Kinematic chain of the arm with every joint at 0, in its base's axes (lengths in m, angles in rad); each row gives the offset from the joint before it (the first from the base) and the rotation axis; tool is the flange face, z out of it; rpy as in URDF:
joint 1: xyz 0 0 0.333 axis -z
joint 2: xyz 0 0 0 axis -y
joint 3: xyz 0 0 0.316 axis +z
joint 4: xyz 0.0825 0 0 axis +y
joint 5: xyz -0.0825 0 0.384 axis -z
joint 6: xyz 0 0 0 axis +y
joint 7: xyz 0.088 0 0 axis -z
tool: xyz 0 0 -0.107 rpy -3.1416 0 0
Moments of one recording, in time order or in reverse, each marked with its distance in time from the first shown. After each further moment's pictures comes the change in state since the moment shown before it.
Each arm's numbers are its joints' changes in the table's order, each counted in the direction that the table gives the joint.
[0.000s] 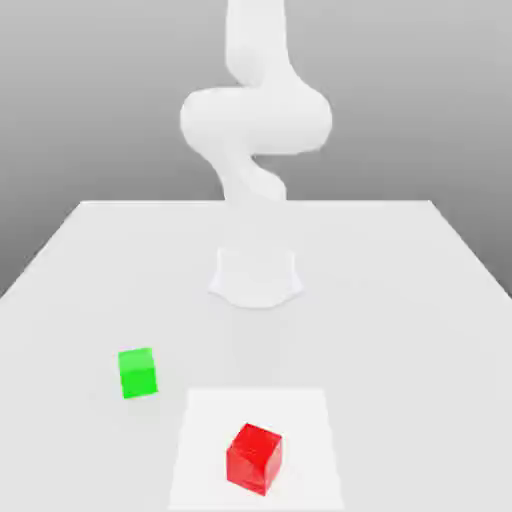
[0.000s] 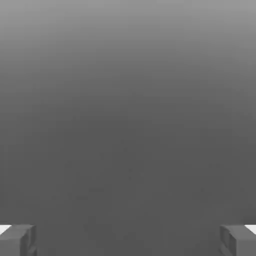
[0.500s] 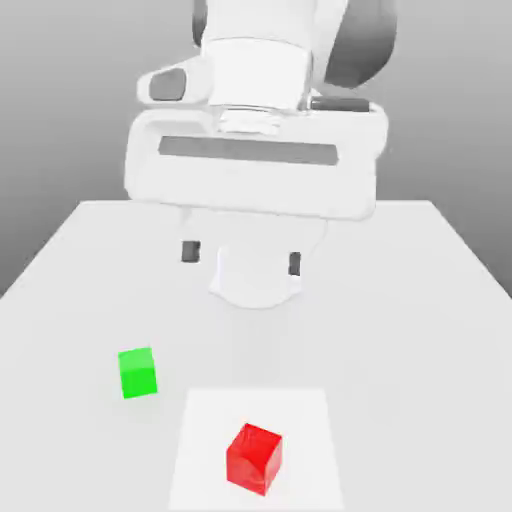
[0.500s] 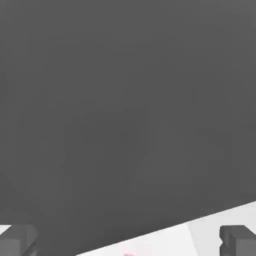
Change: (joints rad) arm 0.101 -0.552 0.088 0.152 0.078 -0.237 0.313
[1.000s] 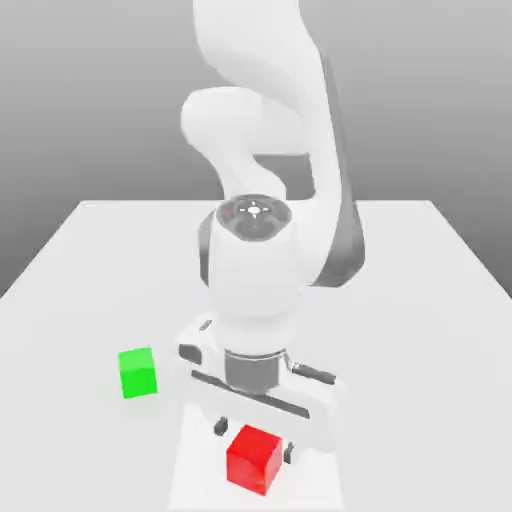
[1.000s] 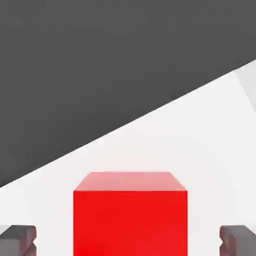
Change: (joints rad) arm -0.028 -0.492 -0.035 0.060 0.003 -0.294 0.151
